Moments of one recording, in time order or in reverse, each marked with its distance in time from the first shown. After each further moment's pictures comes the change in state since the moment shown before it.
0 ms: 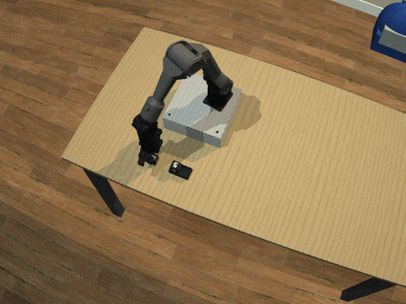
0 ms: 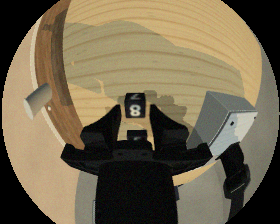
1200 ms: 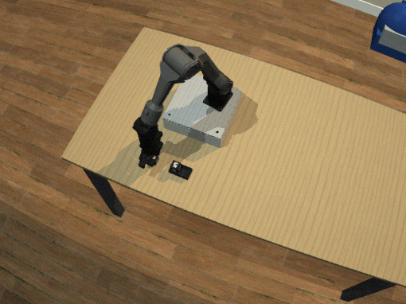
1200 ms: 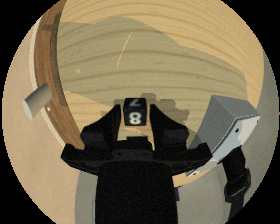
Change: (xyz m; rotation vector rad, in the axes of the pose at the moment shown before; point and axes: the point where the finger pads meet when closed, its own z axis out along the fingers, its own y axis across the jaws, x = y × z) arm 0.000 0.000 0.018 0.000 0.000 0.000
